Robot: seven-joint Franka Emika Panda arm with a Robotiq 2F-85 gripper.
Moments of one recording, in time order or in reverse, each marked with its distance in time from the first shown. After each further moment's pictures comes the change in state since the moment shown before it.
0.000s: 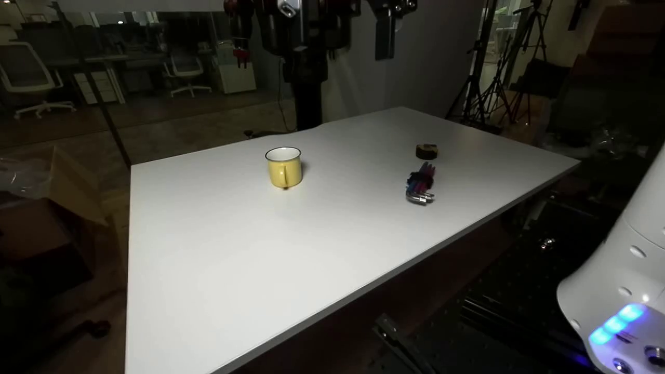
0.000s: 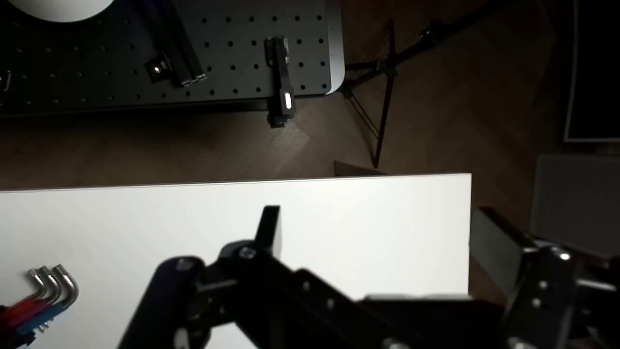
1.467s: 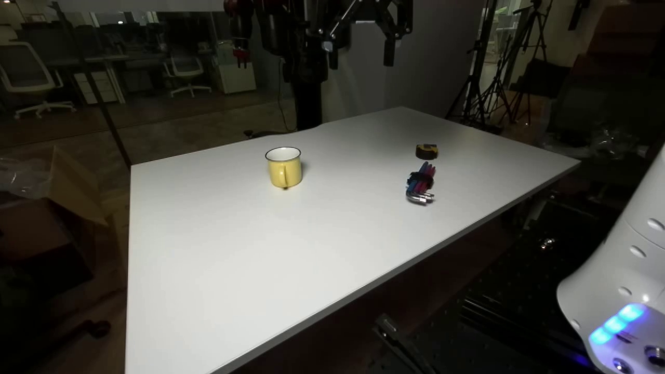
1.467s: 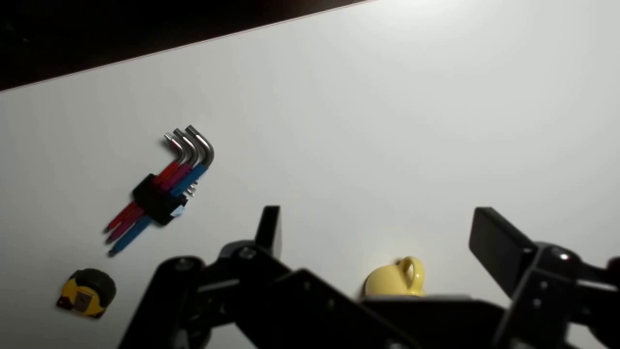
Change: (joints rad) arm -0.242 0.147 -0.016 0.004 -0.288 0.297 0.064
